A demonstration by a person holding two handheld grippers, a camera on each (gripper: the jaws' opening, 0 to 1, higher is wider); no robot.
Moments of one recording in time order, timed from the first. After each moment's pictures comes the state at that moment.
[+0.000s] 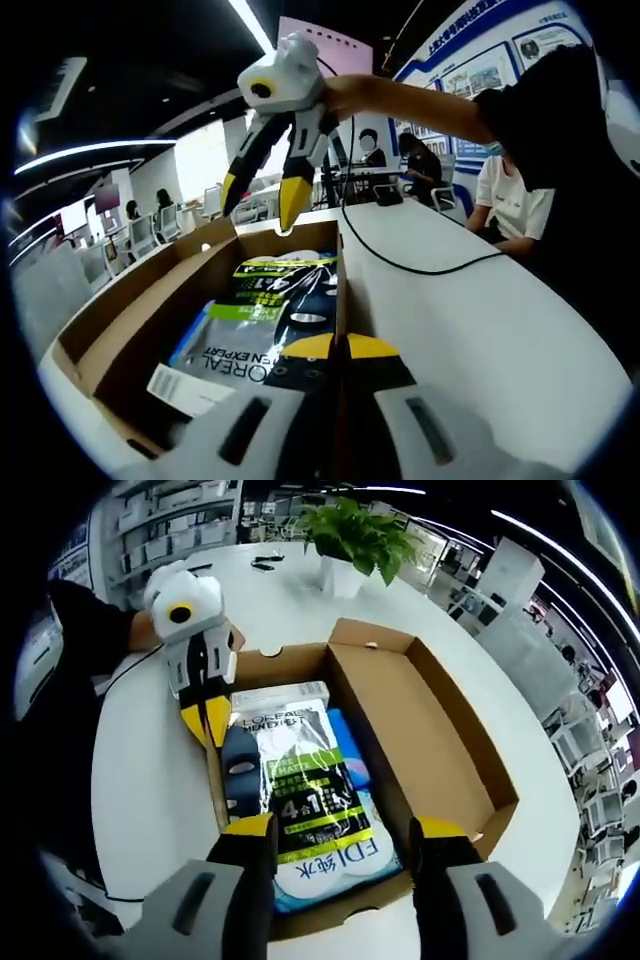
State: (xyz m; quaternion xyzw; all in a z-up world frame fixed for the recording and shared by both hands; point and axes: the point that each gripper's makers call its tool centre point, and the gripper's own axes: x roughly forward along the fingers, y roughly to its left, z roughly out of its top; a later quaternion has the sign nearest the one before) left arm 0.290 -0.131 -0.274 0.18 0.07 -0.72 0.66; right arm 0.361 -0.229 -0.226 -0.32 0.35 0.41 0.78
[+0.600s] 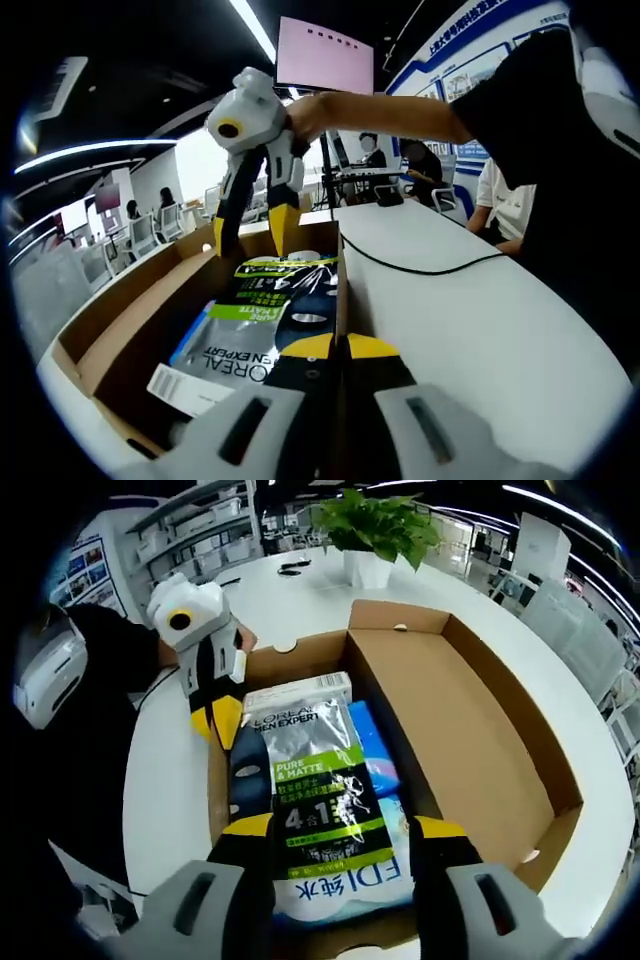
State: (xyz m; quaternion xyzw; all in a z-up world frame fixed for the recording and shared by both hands) left arm 0.297 -0.133 -0.274 0.18 0.07 -0.72 0.66; right arm 0.372 -0.220 -0.265 -0.23 0.40 0.50 0.73
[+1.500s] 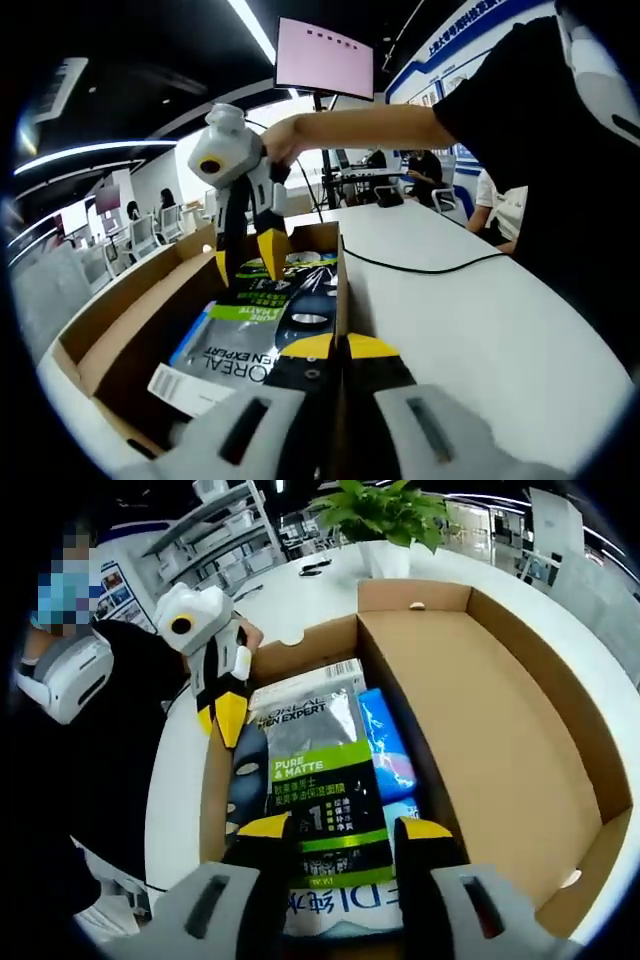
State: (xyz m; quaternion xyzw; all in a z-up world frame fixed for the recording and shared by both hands) left arm 0.293 -0.132 -0.273 0.18 0.07 -0.72 0.66; right arm 0.376 -0.215 -0.285 -0.19 0.42 0.56 0.69
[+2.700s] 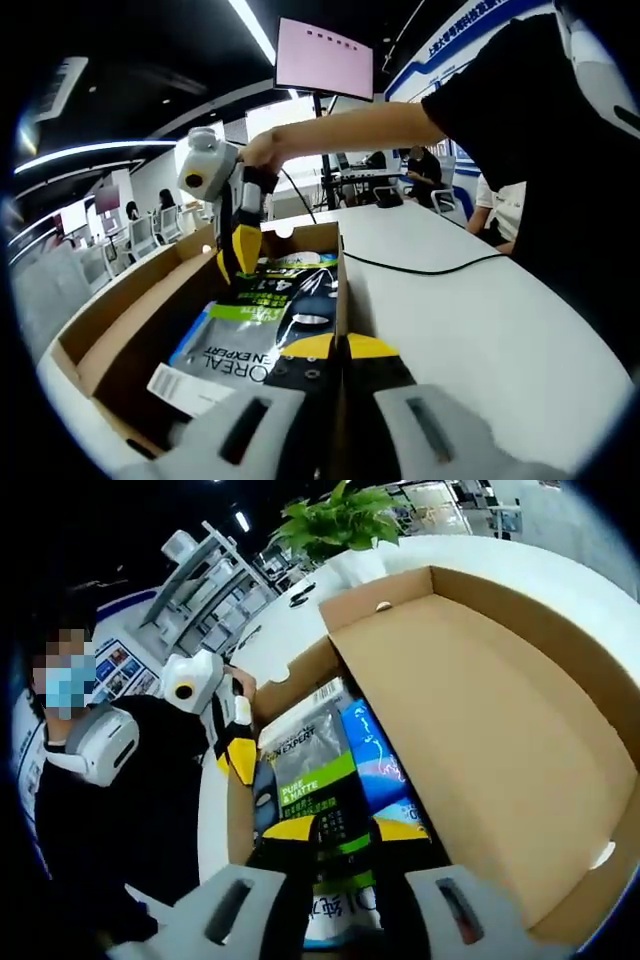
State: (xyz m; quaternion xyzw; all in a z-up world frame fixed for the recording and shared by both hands) left arm 0.292 -0.131 -0.273 0.18 0.07 -0.72 0.66; right arm 0.378 -0.230 -0.281 -0.03 0.49 0.57 0.66
